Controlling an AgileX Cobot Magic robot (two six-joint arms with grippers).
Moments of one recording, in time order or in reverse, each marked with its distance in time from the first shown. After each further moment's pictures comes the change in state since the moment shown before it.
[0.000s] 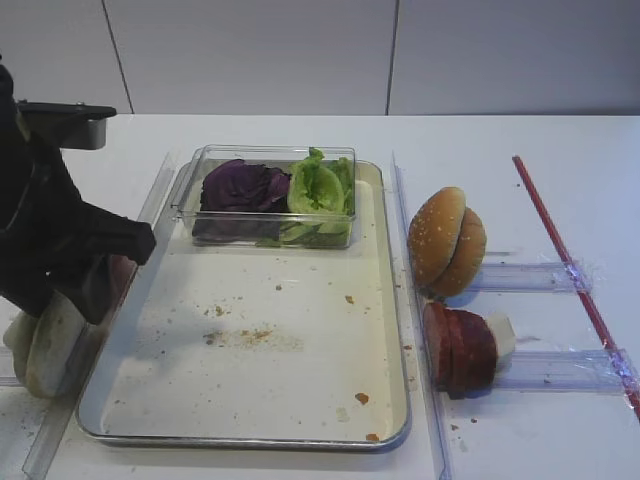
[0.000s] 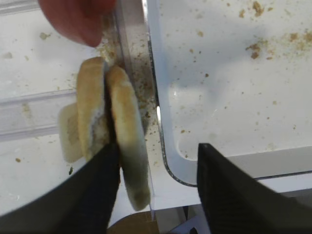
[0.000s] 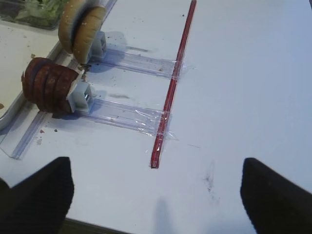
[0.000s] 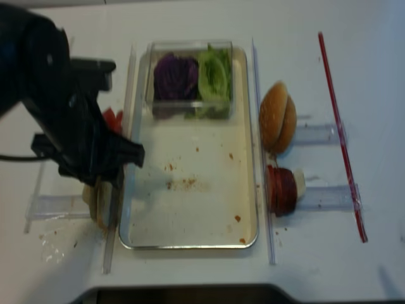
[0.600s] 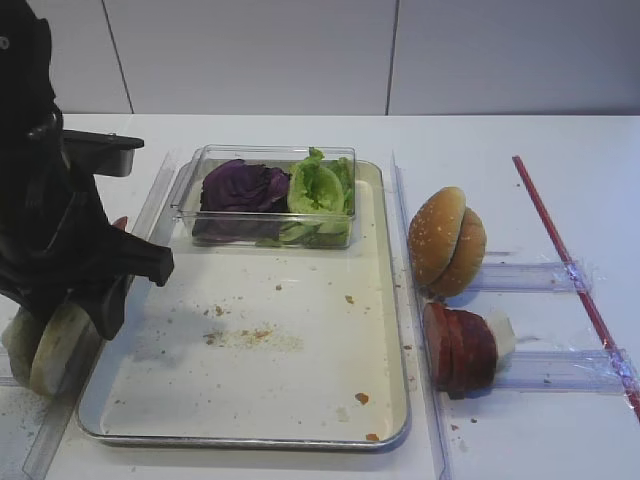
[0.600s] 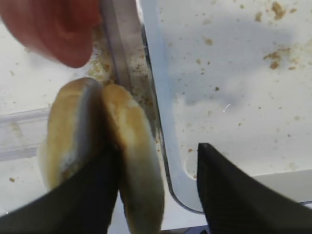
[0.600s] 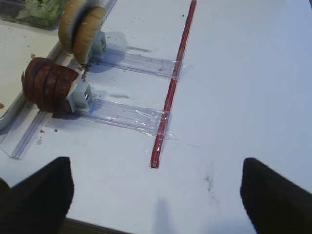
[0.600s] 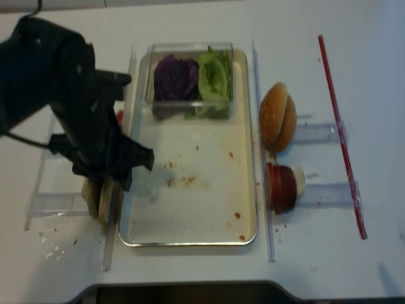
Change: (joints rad) left arm -0.018 0.108 -0.004 0.022 -0.043 0.004; right arm 0.000 0.000 0.000 0.000 0.000 0.000
